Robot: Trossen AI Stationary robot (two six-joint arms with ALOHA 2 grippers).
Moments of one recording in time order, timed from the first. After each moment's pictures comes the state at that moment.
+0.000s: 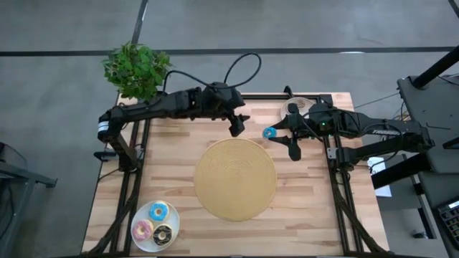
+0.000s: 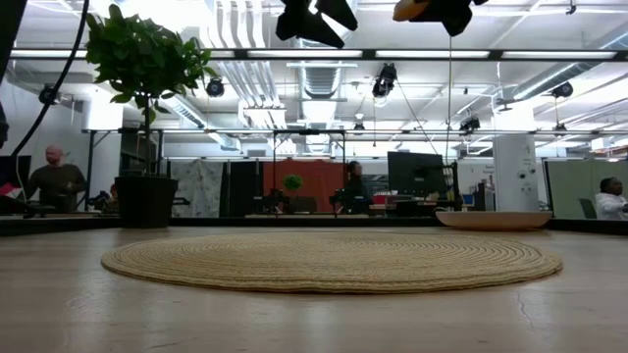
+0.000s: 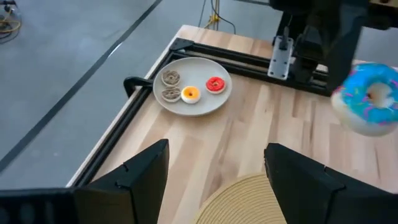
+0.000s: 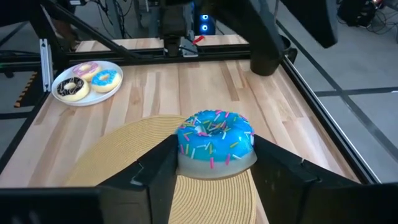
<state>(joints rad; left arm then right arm) 0.18 1.68 1.78 -0.62 -0.16 -0.09 -0.08 0.99 1.01 -0.44 0.00 0.04</state>
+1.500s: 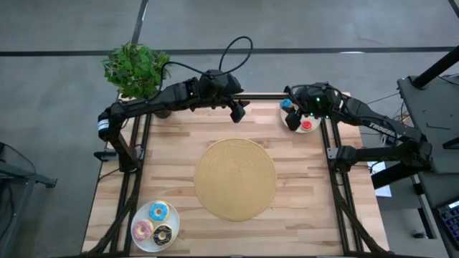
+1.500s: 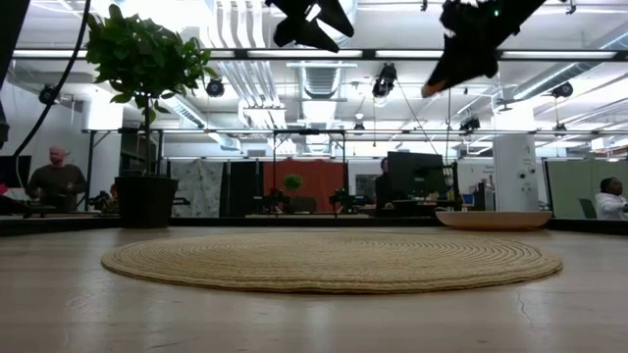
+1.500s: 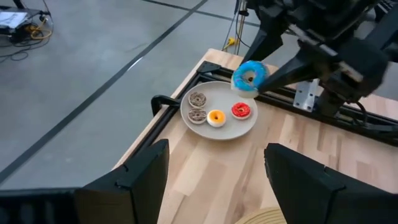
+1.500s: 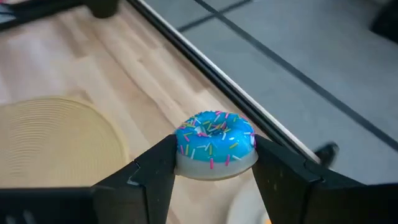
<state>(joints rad) 0.27 1.68 1.78 -0.53 -0.16 -0.10 -0.49 0.99 0.99 -0.63 0.14 0.10</state>
